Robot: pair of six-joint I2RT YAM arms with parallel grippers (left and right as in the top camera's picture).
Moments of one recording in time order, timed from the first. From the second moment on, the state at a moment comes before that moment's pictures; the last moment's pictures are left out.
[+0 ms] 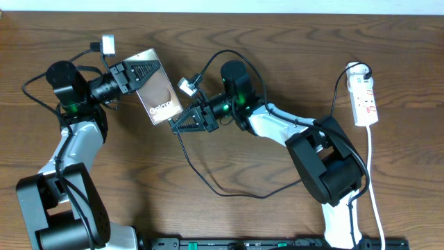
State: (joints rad) left arm 0.26 1.65 0.89 0.72 1.33 -0.99; right arm 0.61 2.14 1.29 0.62 -1.43 0.64
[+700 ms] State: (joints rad) left arm 0.24 1.65 0.89 0.73 1.30 -0.96; right arm 0.59 2.14 1.28 0.68 -1.39 0.71
